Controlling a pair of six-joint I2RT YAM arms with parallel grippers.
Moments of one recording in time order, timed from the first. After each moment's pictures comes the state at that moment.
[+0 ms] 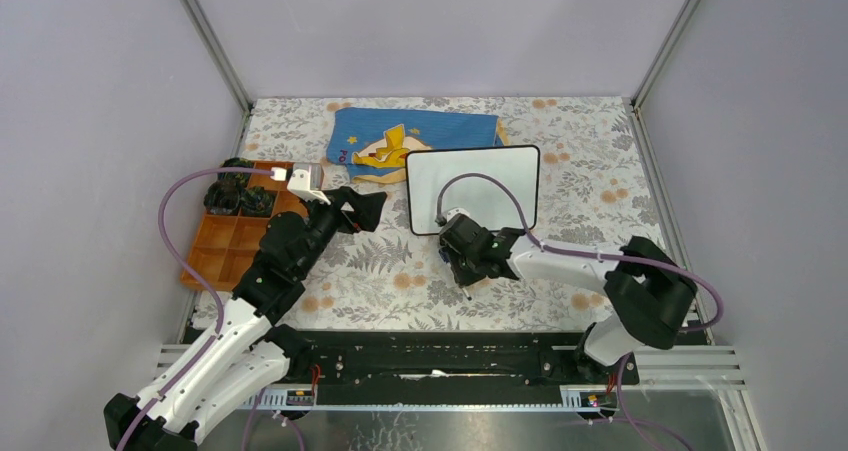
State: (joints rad) left arm -0.55 0.68 0.57 0.08 -0.12 -0.44; right arm 0.94 1.57 0.88 -0.42 0.10 0.44
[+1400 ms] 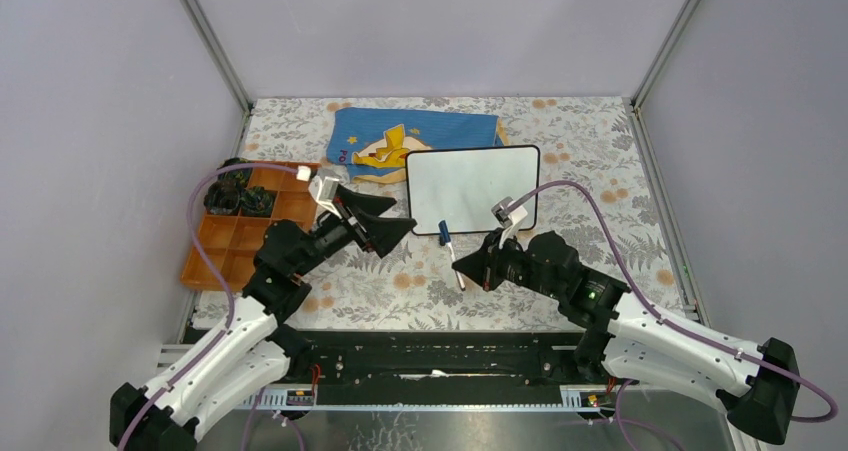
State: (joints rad) left arm -0.56 0.69 0.49 0.37 0.34 -0.53; right arm 0.96 0.79 0.55 -0.07 -0.07 0.52
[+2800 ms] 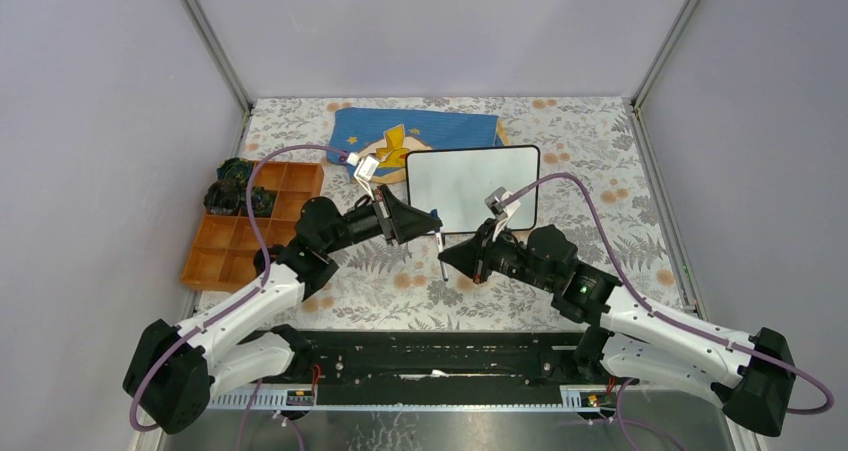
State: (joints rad) left arm -0.61 1.03 0.58 0.58 0.59 -0.95; right arm 0.96 0.86 0.58 0.14 -0.13 0.50
